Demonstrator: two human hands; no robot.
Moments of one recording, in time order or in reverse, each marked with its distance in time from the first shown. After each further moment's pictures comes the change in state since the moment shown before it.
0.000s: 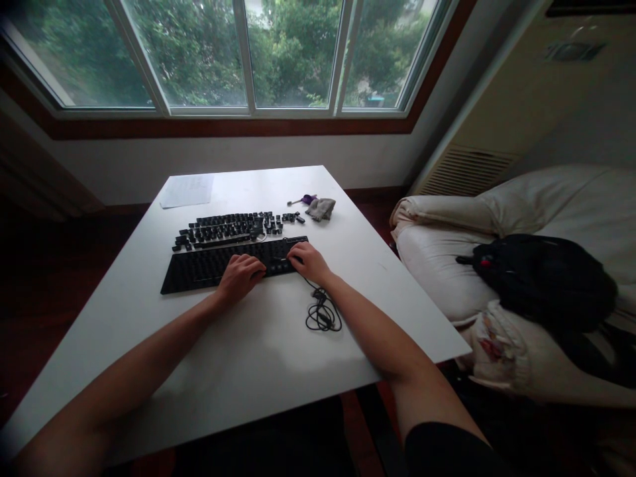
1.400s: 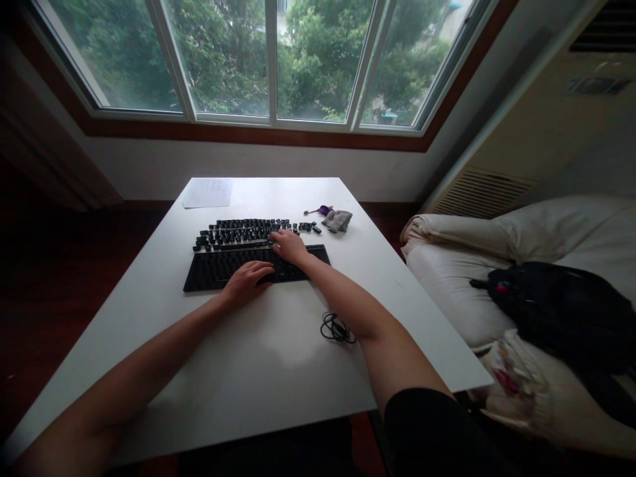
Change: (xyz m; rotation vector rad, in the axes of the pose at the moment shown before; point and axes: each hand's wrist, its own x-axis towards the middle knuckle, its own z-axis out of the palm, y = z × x) left_hand -0.025 -0.044 -0.009 -0.136 -0.035 0.022; right_hand 0.131 -0.022 0.077 -0.390 -0.238 0.037
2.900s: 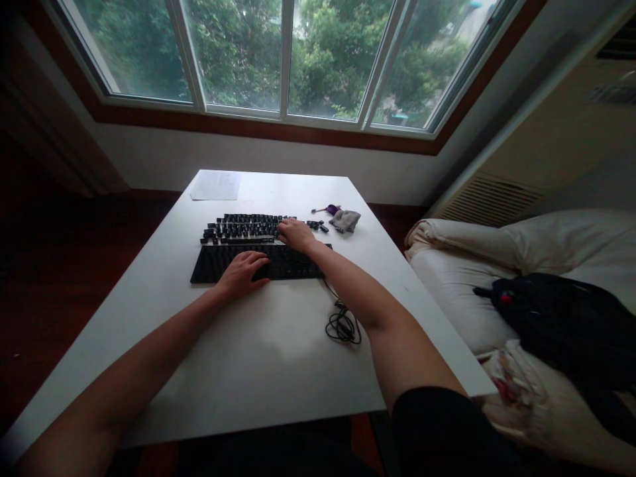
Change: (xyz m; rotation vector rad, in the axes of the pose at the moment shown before) left_hand -0.021 -0.022 -0.019 0.100 0.007 -0.124; right_hand 0.032 0.000 -0.021 -0.146 -0.114 -0.148
